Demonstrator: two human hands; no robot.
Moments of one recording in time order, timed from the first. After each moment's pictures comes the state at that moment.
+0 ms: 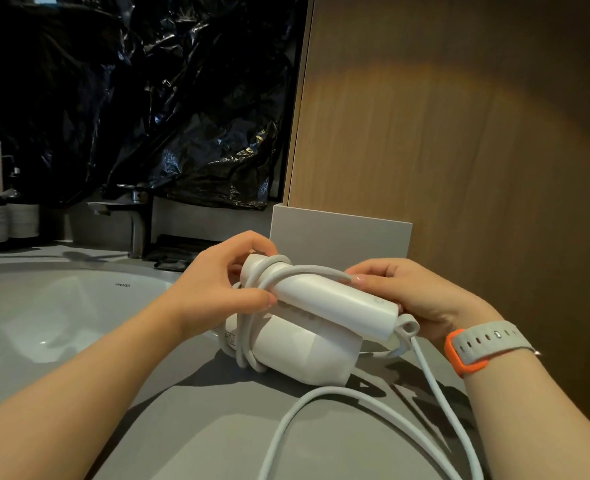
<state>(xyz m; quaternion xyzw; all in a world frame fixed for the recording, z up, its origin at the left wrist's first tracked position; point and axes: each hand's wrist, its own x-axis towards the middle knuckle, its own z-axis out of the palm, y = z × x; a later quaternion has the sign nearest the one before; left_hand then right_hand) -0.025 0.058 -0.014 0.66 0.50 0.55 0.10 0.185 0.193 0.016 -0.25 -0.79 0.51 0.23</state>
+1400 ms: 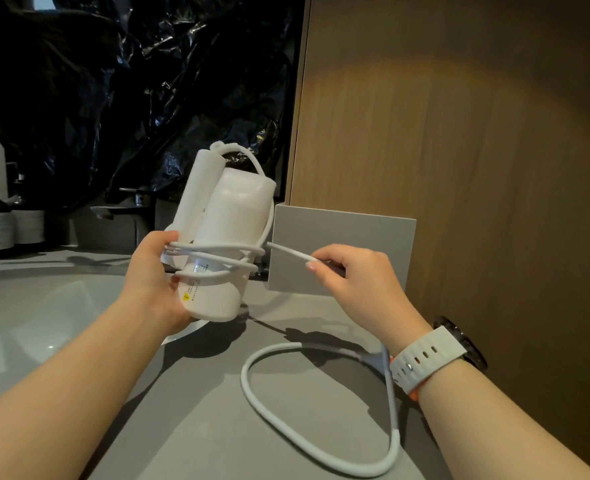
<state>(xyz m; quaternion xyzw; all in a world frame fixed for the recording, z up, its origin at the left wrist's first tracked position) -0.054 0.056 -0.012 0.14 0.36 0.84 0.38 0.136 0.168 0.000 -0.22 -0.88 0.10 0.40</state>
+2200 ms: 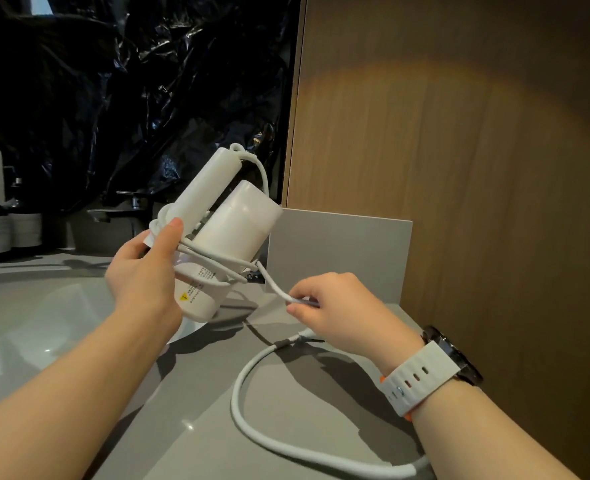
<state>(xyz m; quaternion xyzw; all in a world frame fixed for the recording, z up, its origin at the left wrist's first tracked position) -0.047 0.061 -0.013 0.14 0.42 0.89 0.12 0.133 0.149 -0.003 -0.25 -0.94 0.07 0.23</state>
